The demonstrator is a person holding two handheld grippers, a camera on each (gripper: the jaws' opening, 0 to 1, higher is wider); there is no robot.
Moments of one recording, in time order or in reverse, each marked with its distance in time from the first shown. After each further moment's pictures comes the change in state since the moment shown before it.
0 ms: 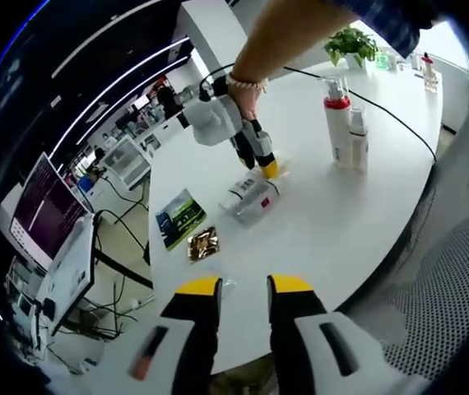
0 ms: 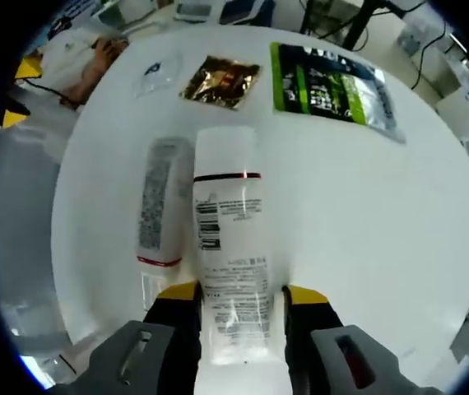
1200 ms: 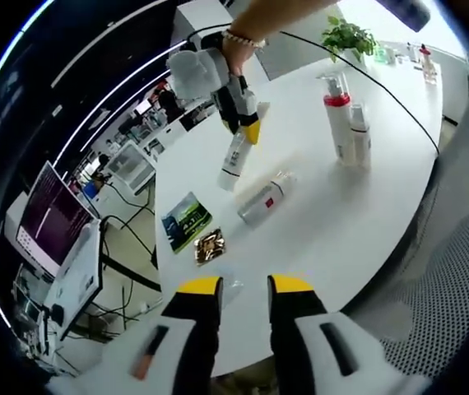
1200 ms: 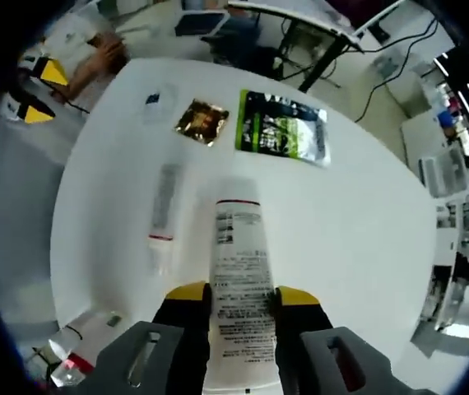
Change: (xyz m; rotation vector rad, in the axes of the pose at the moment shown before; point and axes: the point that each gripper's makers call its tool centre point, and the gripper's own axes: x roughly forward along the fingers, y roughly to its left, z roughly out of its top) left arm -0.003 0.005 0.002 0.030 -0.012 0.039; right arm -0.107 -0.021 -0.003 -0.047 -0.078 -0.248
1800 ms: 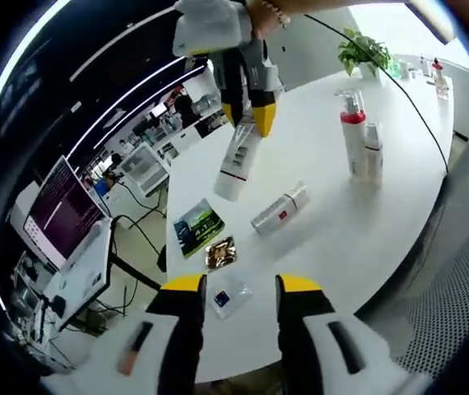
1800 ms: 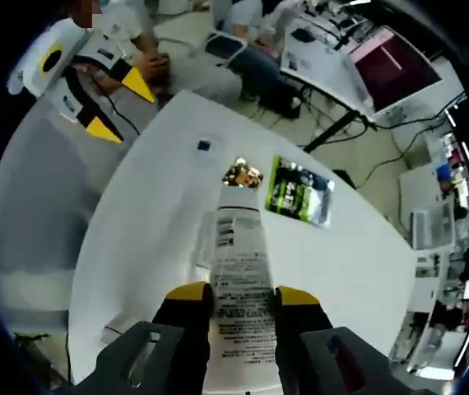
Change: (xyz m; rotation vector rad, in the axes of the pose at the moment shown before) left arm -0.005 0.013 0.009 -0.069 -0.057 0.052; right arm -0.068 0.056 0.058 -0.216 -0.147 -0.024
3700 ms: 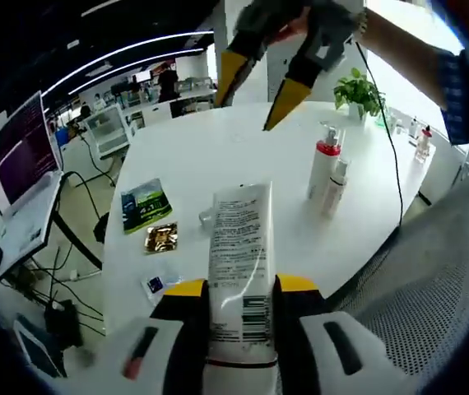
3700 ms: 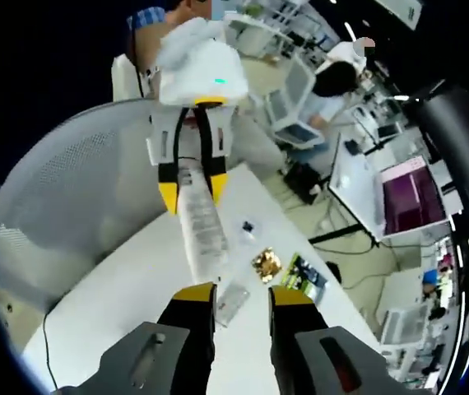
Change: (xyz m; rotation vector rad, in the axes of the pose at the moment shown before) left arm -0.006 -0.038 0.004 -0.331 0.017 -0.328; right arm -0.045 0.057 0.044 -0.313 -0.296 -0.045
